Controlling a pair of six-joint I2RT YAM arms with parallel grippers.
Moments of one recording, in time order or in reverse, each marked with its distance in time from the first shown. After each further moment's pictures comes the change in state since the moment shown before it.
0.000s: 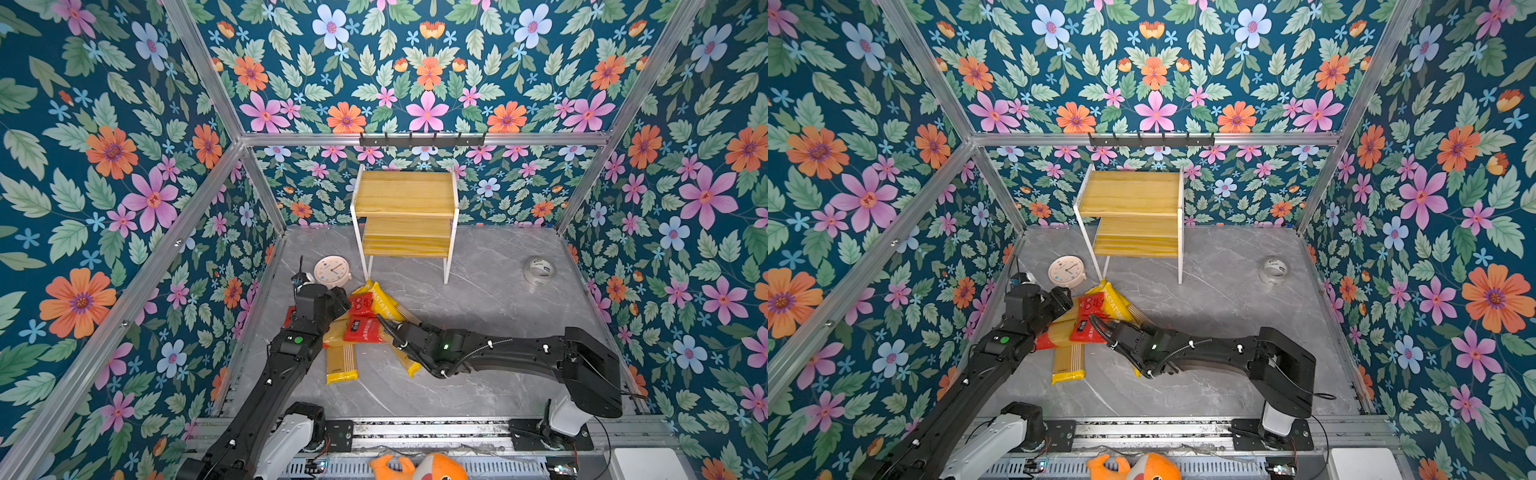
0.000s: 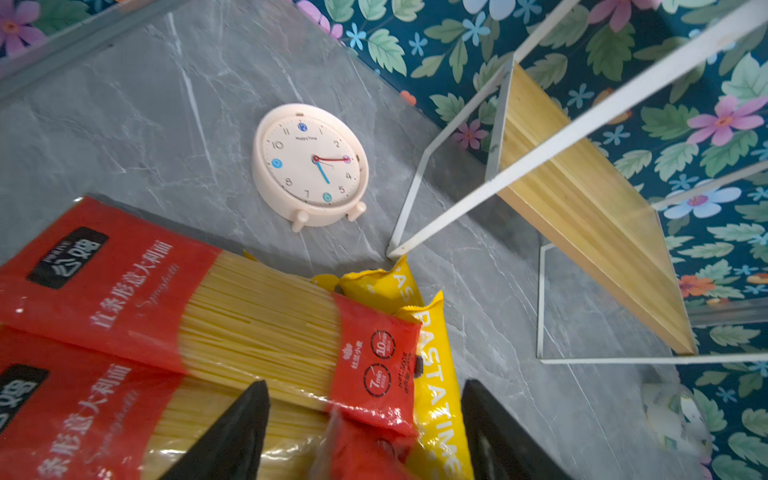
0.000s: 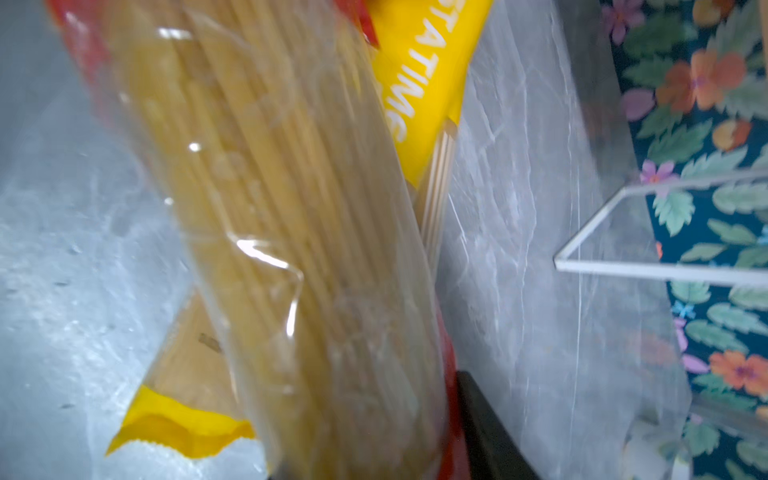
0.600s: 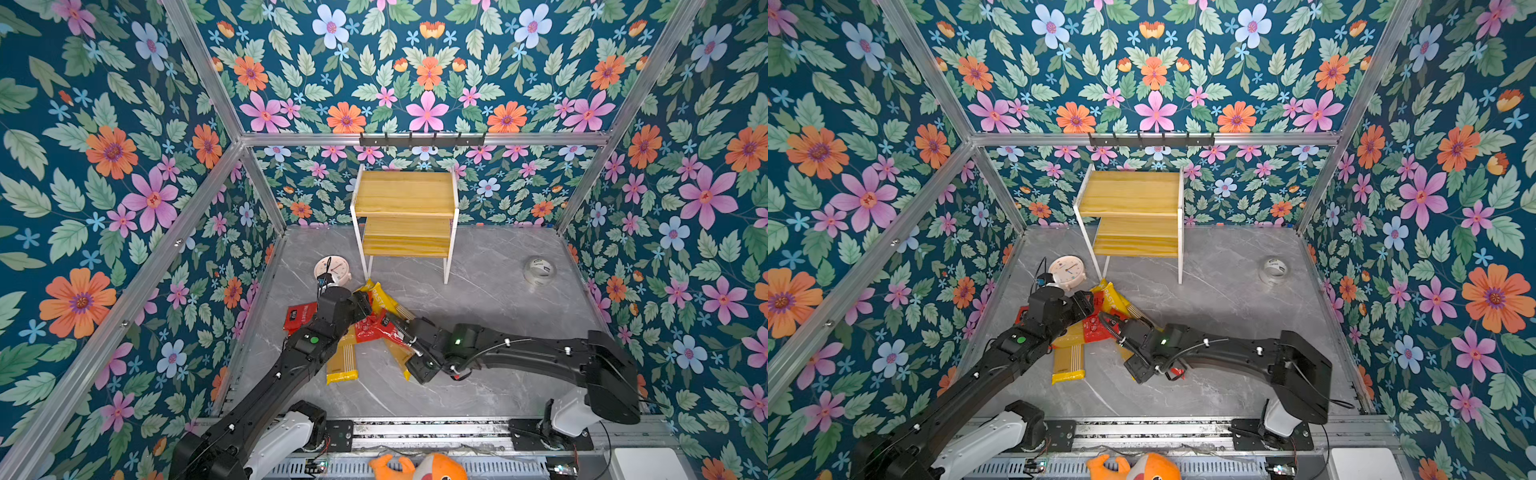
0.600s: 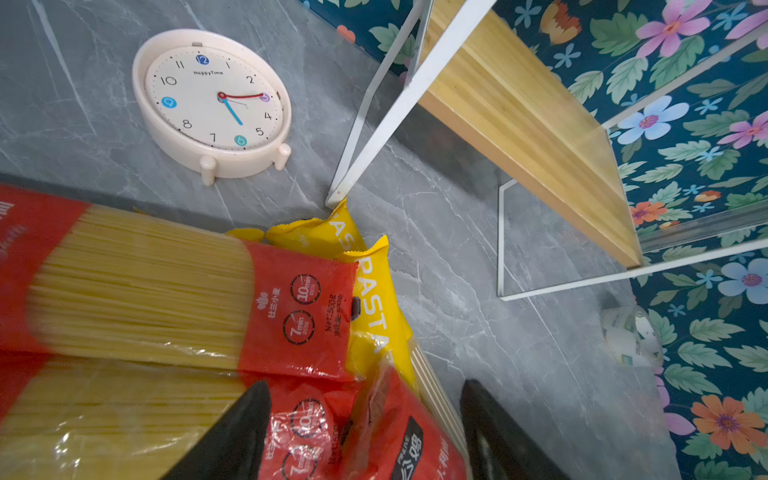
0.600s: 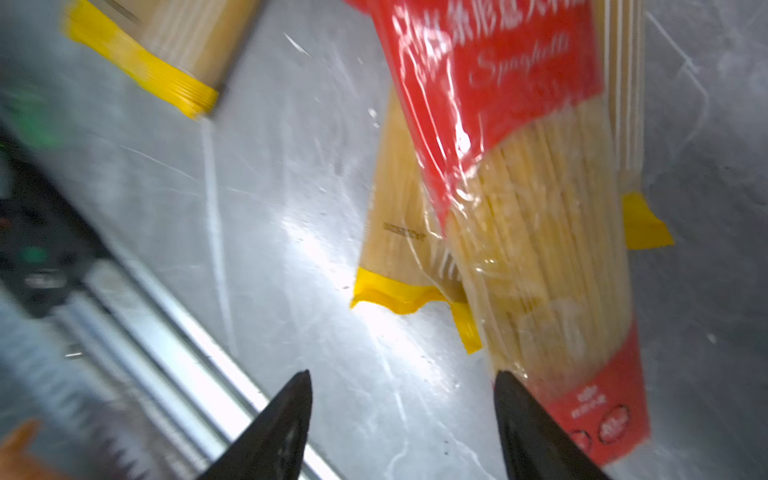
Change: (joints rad) left arm -0.192 0.038 -0.011 0.031 -0.037 -0.051; right arm -0.061 -0.124 -0.013 -0.103 -0.584 0.437
